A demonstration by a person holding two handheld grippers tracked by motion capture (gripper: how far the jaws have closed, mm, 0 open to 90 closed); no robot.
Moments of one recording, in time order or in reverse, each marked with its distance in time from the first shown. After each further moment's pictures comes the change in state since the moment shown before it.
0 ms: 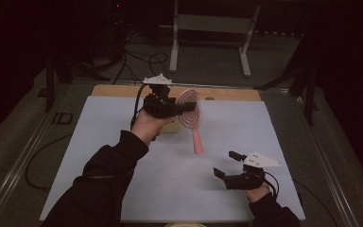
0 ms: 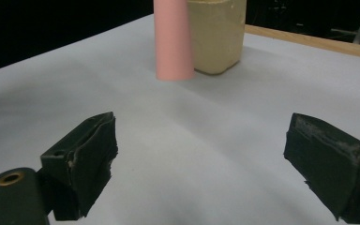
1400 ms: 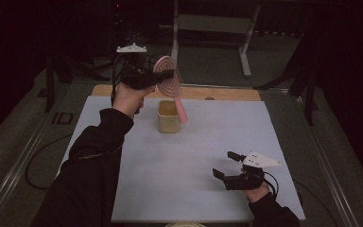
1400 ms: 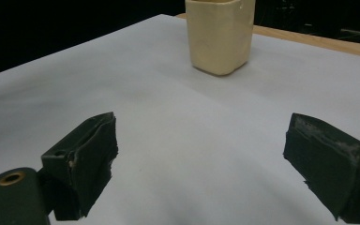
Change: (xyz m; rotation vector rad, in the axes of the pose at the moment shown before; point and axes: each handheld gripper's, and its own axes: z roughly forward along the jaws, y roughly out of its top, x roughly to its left) left arm 0.043 0.051 -0.042 -0.113 0.166 -0.017; right arm 0.001 0.001 0.001 0.005 0.019 0.000
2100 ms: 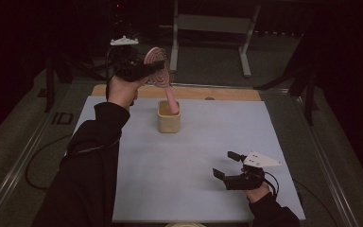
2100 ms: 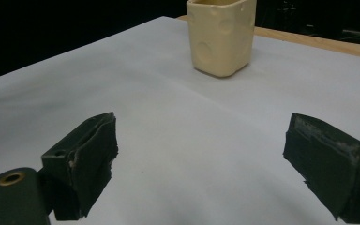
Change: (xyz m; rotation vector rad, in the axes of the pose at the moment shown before) left arm 0.023 0.010 -0.003 -0.031 0.124 -0.012; right arm 0.000 0.001 -0.001 -0.007 0.009 0.010
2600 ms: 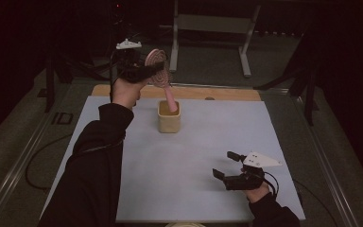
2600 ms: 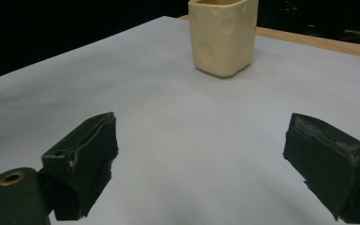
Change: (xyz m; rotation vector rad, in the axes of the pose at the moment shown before) left arm 0.005 -0.010 0.015 -0.002 0.072 0.018; right arm 0.000 0.000 0.000 0.001 0.005 -0.003
